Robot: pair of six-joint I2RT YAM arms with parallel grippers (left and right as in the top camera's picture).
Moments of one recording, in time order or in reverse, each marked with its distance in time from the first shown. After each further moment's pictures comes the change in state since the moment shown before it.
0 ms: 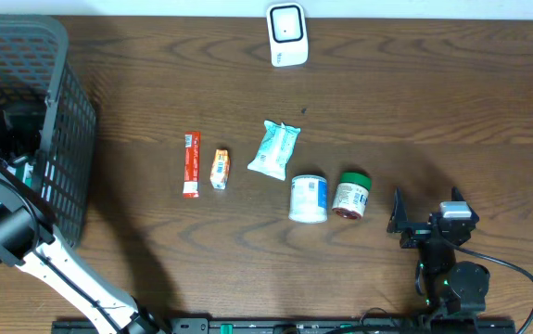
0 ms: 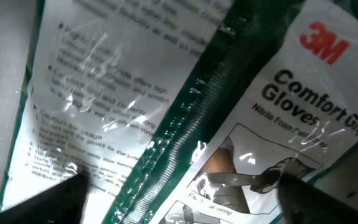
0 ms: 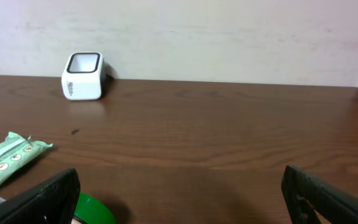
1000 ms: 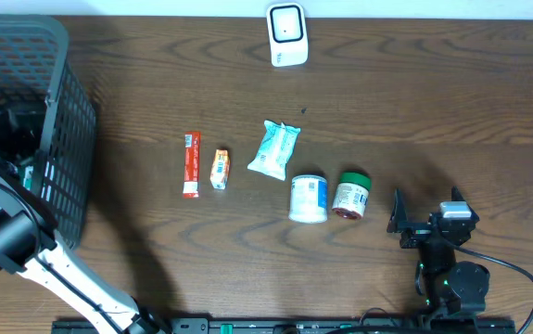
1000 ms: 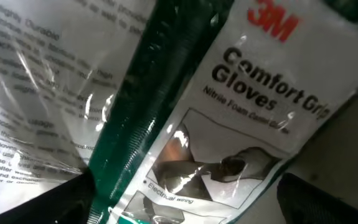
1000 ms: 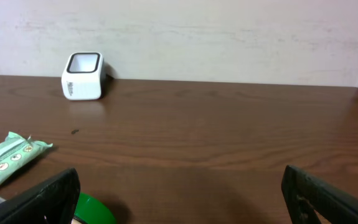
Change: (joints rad) left arm 0.000 -0.071 -0.129 0.086 0.094 -0.009; right arm 0.000 0.000 0.000 0.000 0.000 0.000
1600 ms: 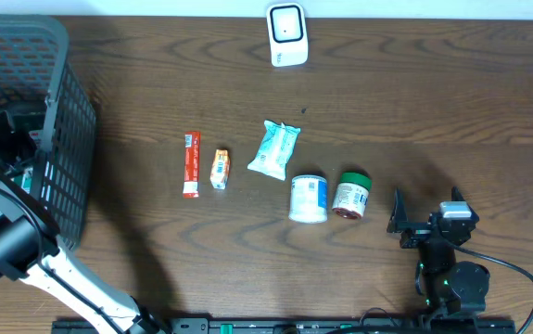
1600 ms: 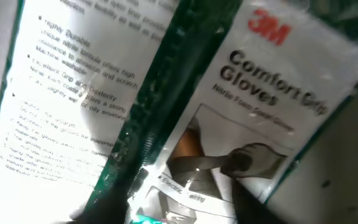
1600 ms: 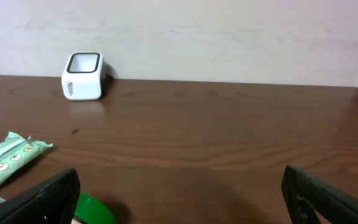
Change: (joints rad) left arm -0.002 -0.070 -0.083 0.096 -0.036 0.001; right arm 0.000 0.000 0.000 0.000 0.000 0.000
